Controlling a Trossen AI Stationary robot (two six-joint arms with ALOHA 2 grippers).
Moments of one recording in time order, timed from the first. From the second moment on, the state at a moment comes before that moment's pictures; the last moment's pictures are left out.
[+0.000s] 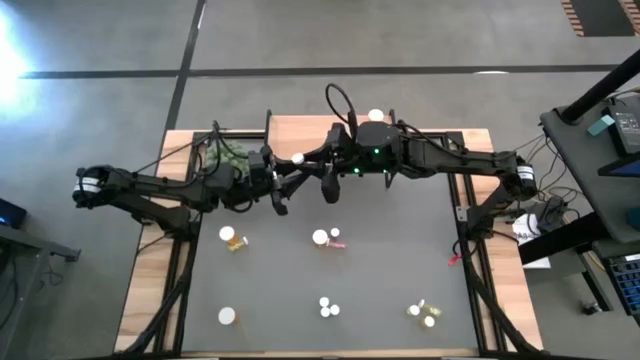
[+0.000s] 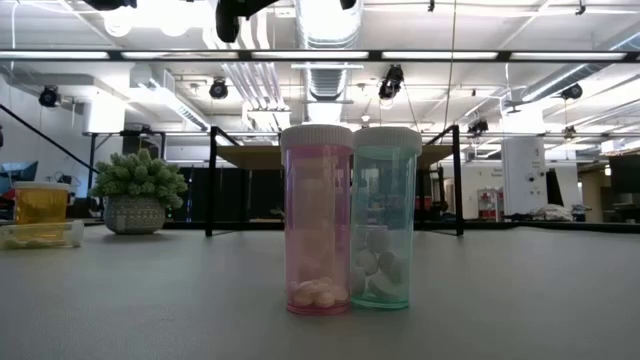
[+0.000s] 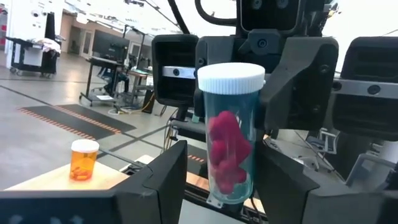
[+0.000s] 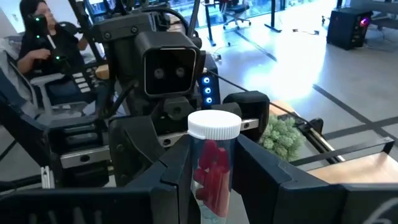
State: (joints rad) left arm 0.00 1.15 0.77 0.61 -0.31 -0.22; right arm -0.09 1.64 1.66 -0.20 -0.03 0.17
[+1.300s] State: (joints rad) left arm 0.00 1.16 0.77 0.51 -0.20 -0.44; right arm -0.12 1.64 2.01 -0.84 -0.04 0.25
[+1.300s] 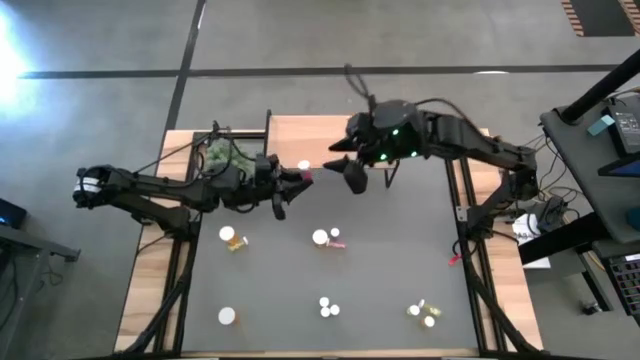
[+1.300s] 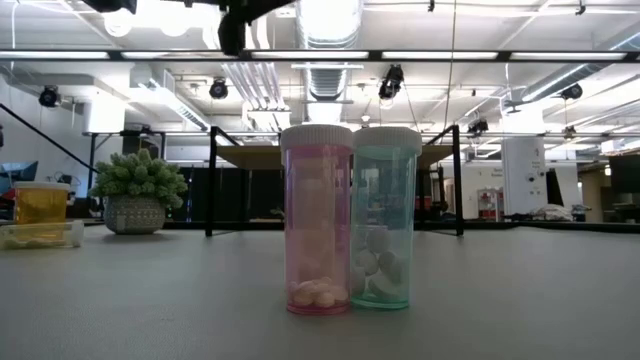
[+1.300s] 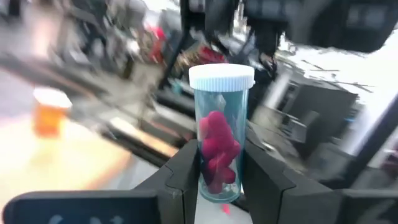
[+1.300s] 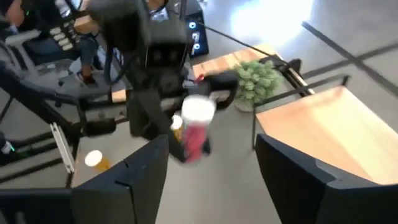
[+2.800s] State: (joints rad) left arm 0.07 1.34 0.83 0.52 0.34 -0.78; right arm -0.15 1.84 2.09 -1.12 -0.53 0.29
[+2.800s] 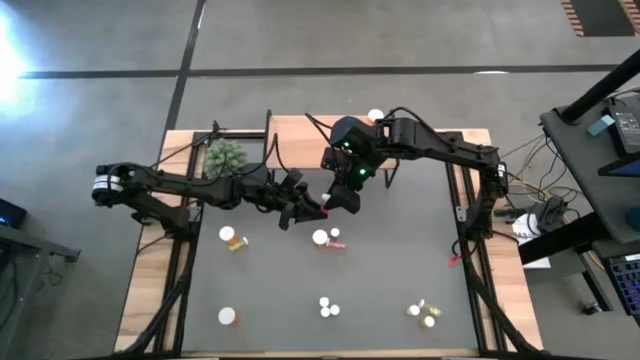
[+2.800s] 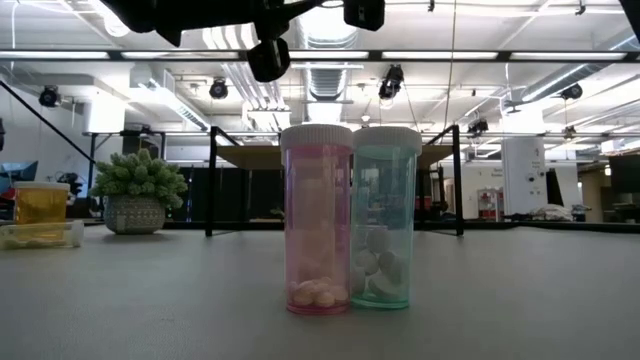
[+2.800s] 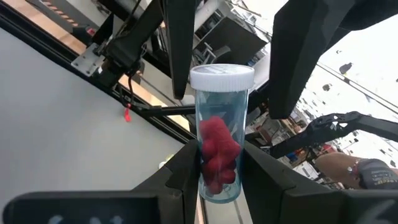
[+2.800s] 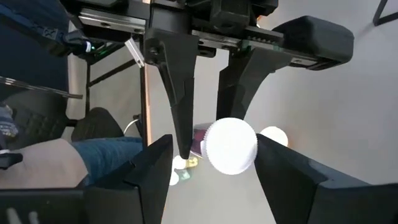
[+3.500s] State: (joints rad) left arm 0.07 1.34 0.83 0.52 0.34 -0.78; right arm -0.15 1.84 2.09 -1.12 -0.52 0.28
